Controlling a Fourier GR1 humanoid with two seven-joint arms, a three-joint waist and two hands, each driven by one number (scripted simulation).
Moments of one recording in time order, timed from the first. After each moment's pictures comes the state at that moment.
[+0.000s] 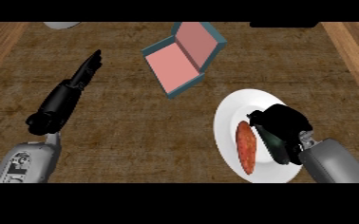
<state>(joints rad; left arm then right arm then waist) -0.23 0.29 -0.03 -1.53 -0.09 -0.18 -0.07 -0.30 -0.50 0.44 -1.37 1.14 0.58 -0.18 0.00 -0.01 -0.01</state>
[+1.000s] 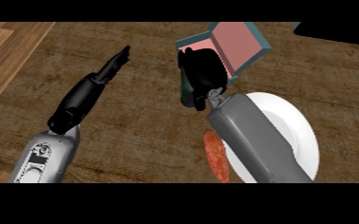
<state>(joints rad) -0.31 0.24 -0.11 -1.54 -0.10 -0.24 -0.07 -0.76 -0.01 0.39 -1.20 1.10 0.27 0.42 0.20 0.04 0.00</state>
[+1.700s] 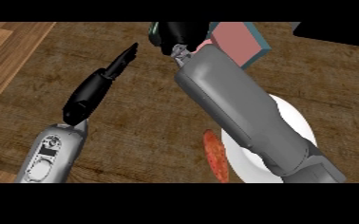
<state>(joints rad) -0.37 0.22 -0.12 -1.49 -0.12 -0.24 -0.06 -1.20 0.00 0.37 -0.99 1.08 -0.08 0.93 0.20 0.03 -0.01</state>
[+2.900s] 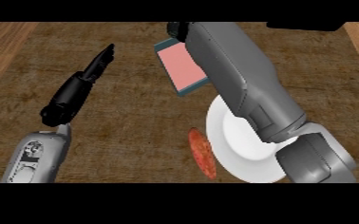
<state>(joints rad) -0.30 0.25 -0.04 -1.49 -0.12 -0.21 -0.08 -1.45 0.00 0.13 -0.38 0.88 -0.15 0.94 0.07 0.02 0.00</state>
